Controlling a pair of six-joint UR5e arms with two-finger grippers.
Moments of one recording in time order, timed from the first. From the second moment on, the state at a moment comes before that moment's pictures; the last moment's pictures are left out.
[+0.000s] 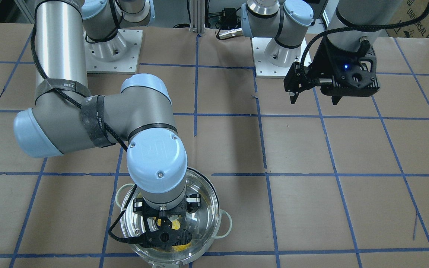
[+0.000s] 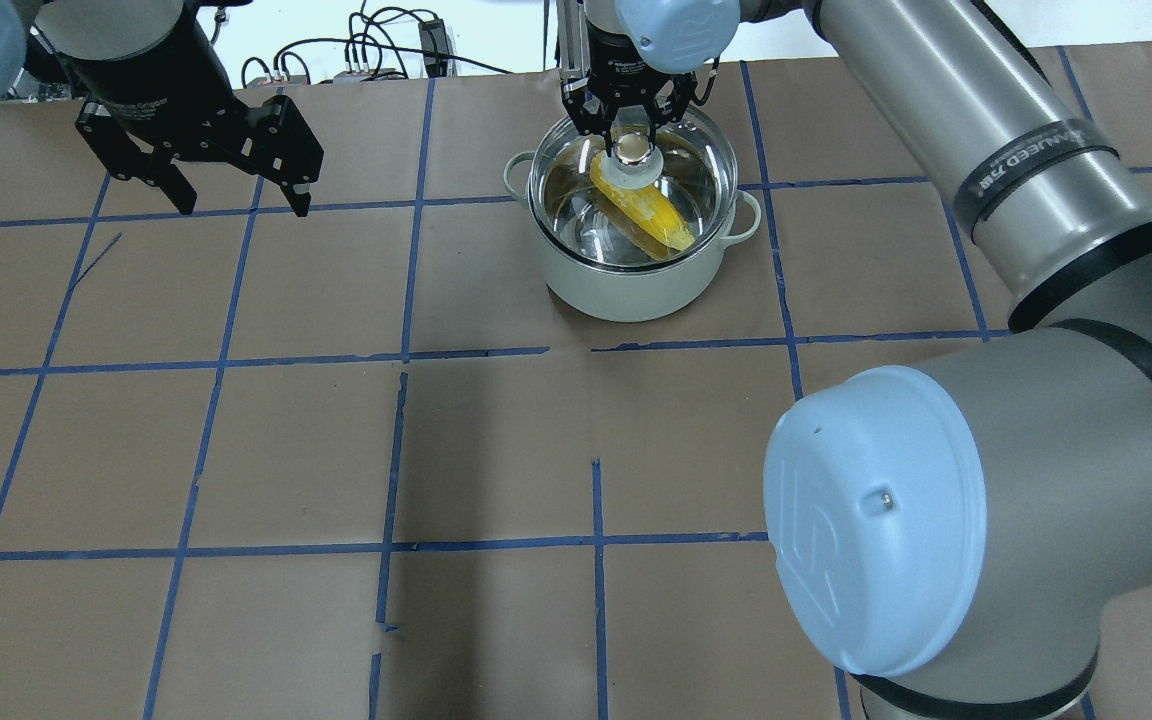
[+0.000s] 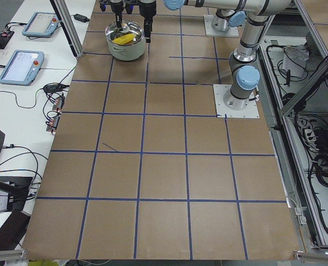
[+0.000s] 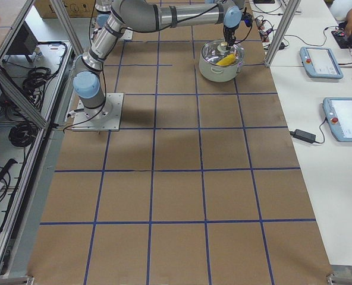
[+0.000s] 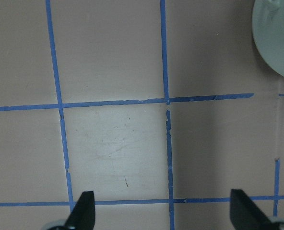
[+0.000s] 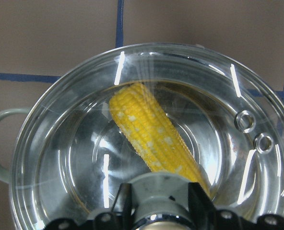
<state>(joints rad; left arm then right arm) -1.56 -1.64 -1.43 -1.65 1.62 0.06 1.83 -0.83 0.90 -1.65 -1.60 0.18</state>
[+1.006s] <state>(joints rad) -1.56 -1.64 -1.43 -1.65 1.62 0.06 1.83 -0.83 0.90 -1.65 -1.59 0.19</state>
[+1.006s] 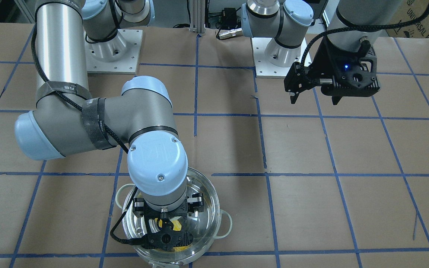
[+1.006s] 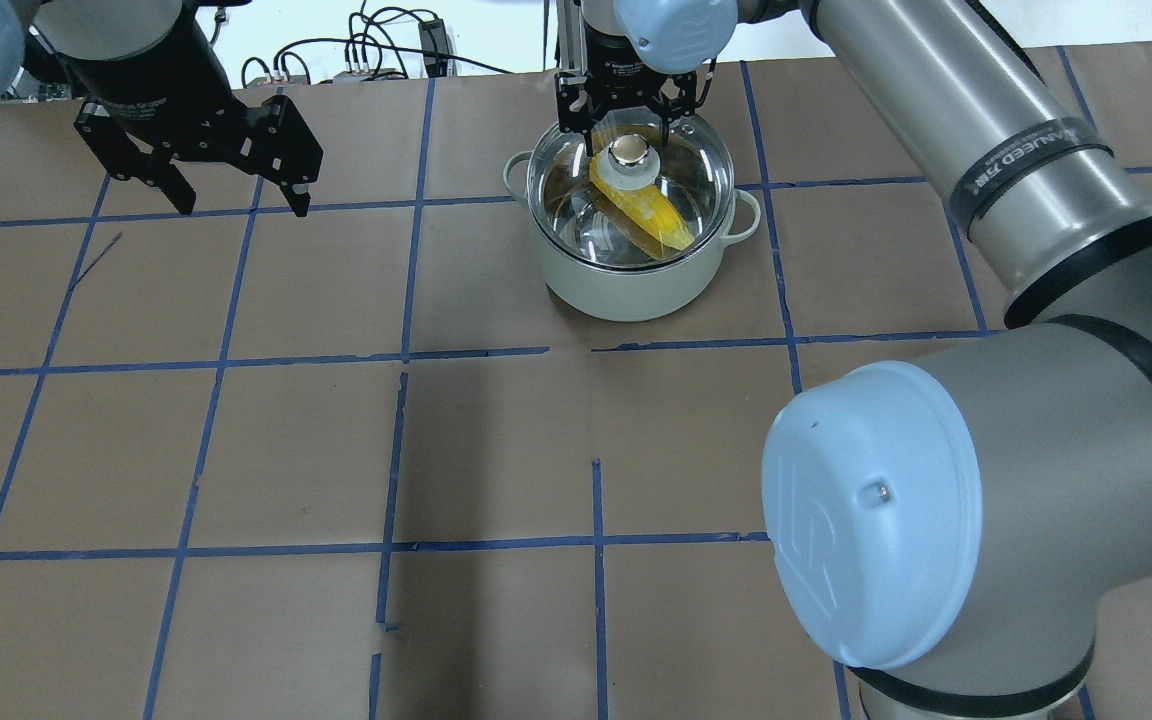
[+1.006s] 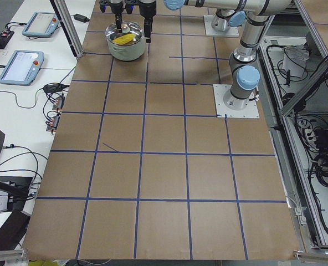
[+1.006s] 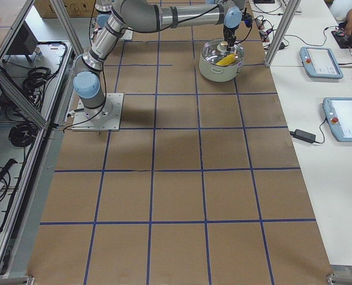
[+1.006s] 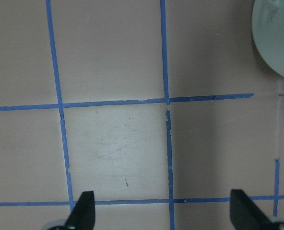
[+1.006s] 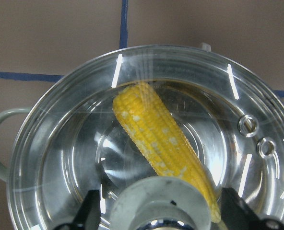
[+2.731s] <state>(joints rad) -1.56 -1.64 -1.43 -1.65 1.62 0.06 1.87 -0.77 0.78 -1.66 -1.59 0.20</state>
